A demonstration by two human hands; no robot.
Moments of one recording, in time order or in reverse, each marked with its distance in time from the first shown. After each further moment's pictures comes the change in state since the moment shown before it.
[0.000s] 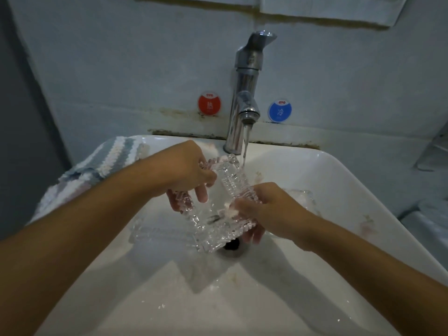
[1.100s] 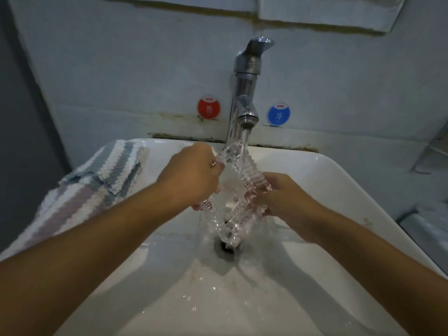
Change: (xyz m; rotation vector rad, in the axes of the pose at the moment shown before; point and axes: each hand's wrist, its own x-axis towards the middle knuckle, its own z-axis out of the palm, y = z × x) left_hand 0.001 0.006 0.024 -0.015 0.278 0.129; right_hand 0.010 -0.002 -0.018 0.121 0.151 0.083
